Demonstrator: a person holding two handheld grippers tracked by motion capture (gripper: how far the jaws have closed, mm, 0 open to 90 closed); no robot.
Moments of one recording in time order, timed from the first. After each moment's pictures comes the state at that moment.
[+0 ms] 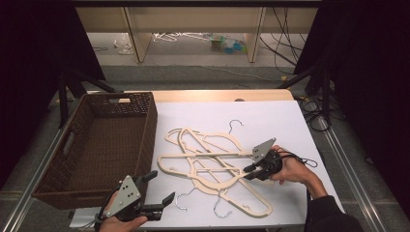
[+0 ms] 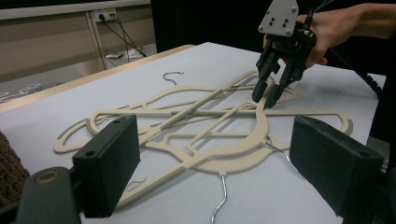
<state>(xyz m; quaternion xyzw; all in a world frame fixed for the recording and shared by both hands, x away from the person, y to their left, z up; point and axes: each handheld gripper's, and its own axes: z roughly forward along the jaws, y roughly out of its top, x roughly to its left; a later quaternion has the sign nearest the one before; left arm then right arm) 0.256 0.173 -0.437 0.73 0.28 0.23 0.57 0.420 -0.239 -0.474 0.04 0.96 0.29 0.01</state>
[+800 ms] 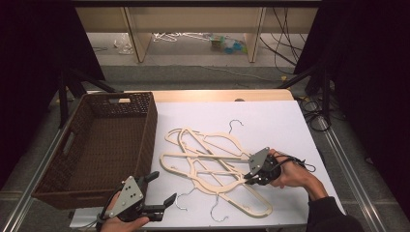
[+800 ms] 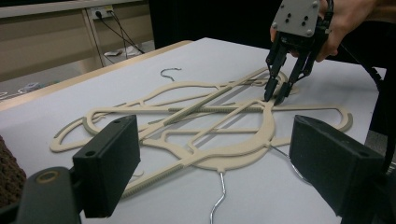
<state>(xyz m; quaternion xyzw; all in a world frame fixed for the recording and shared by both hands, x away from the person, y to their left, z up) 0.257 0.169 -0.440 0.74 0.27 0.23 0.56 0.400 -0.225 -0.466 -0.05 0.97 0.24 0.02</state>
